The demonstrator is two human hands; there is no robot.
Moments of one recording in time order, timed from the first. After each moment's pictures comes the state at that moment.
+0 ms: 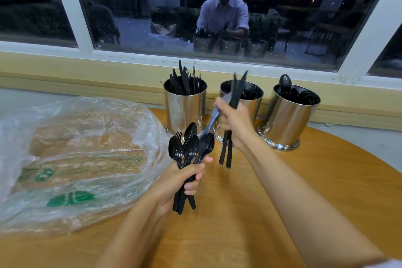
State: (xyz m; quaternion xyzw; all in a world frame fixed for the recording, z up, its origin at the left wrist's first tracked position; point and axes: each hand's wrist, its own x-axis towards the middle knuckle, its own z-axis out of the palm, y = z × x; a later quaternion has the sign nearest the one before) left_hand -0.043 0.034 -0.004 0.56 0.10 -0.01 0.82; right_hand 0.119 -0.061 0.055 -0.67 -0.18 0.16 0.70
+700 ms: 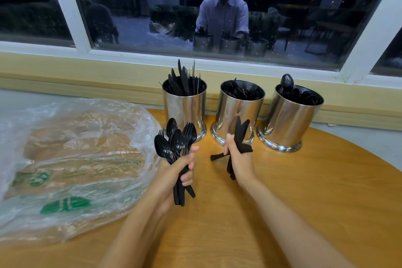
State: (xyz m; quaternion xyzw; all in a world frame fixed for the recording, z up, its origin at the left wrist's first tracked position) left_hand -0.029 0.042 -0.010 0.51 0.13 0.11 0.84; right_hand 0.105 -0.086 -0.041 -0.72 -0.17 0.02 0.67
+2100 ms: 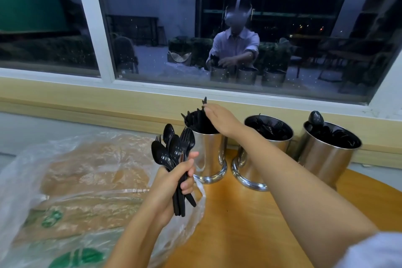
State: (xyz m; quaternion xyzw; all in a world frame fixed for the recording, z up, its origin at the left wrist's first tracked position) left_hand -0.004 0.107 0.030 0.50 0.14 0.17 0.84; right_hand 0.215 0.058 0.083 -0.85 -0.45 0.02 0.26
